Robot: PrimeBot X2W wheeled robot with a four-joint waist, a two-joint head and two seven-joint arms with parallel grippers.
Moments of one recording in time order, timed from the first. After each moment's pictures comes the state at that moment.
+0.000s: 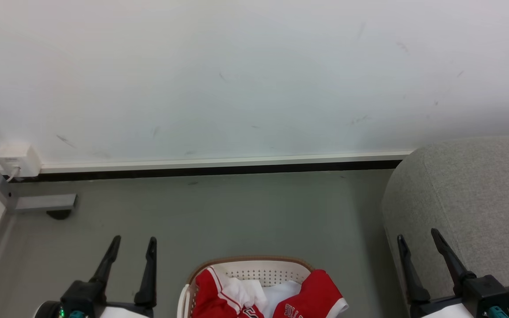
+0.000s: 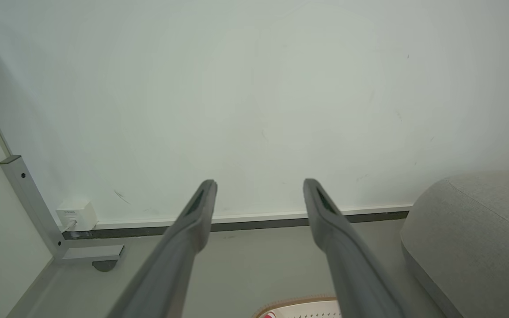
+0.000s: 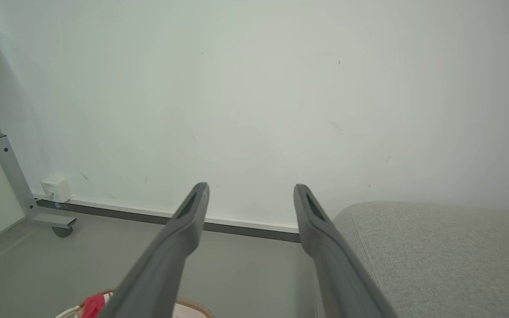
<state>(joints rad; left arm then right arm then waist) -0.04 0.07 -0.01 0.16 -0.06 -0.06 -0.26 -0.09 -0.05 0.09 0.25 0.13 0.13 -0.26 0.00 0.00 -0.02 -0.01</state>
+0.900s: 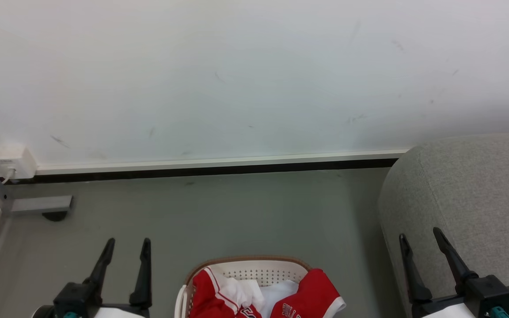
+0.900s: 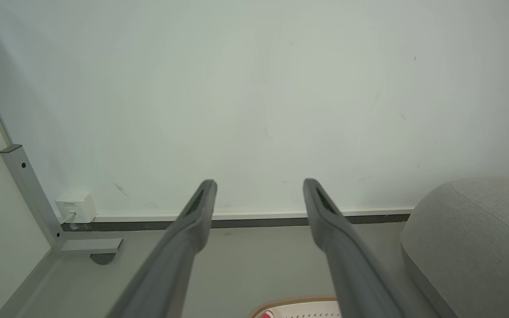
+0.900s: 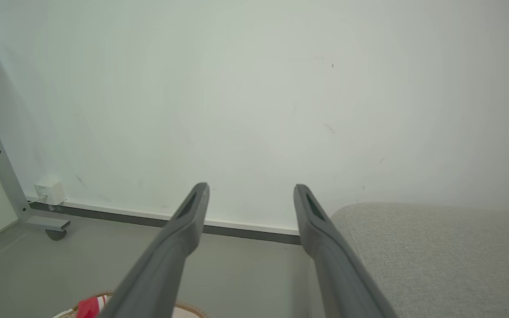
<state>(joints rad) -0.04 0.05 0.03 0.18 -0.07 -0.07 -0.26 -0.09 -0.05 0.08 0.24 0.12 0.13 -0.26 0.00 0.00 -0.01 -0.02</state>
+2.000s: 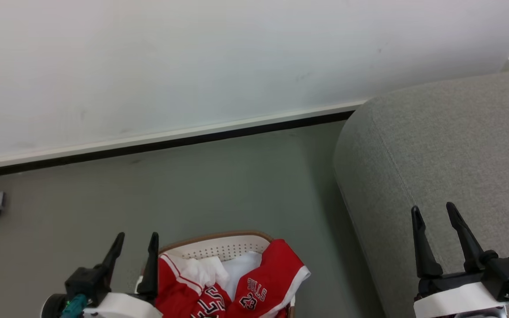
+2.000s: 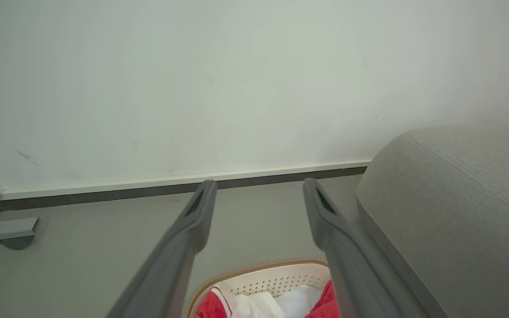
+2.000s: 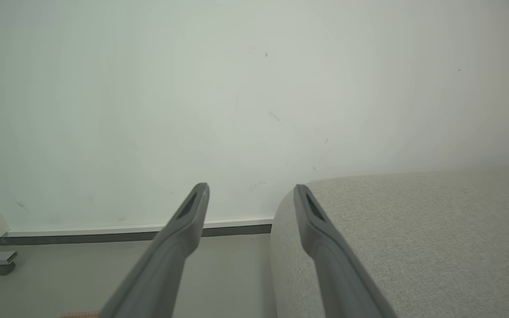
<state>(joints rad) -0.12 0.05 0.02 0.31 -0.08 -0.09 -0.26 -0.13 -0.05 0.06 0.20 0.21 0.13 -0.26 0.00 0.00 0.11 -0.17</state>
